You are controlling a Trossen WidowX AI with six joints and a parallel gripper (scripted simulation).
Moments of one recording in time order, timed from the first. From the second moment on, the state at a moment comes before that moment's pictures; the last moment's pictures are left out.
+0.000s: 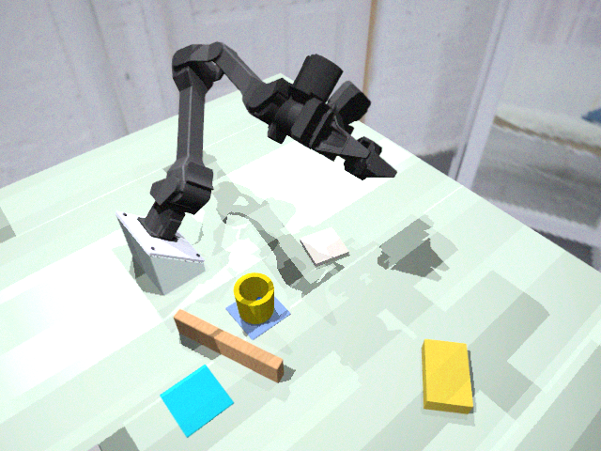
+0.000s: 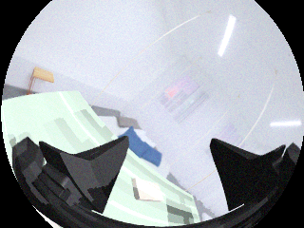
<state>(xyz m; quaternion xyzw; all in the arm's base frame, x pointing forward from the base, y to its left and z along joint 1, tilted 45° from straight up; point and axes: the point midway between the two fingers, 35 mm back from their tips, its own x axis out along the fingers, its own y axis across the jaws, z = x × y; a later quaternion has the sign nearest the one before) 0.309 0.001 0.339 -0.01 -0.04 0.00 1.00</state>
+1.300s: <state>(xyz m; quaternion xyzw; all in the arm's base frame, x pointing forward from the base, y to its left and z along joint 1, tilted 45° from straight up) 0.204 0.009 0.074 0.50 0.72 -0.02 0.48</state>
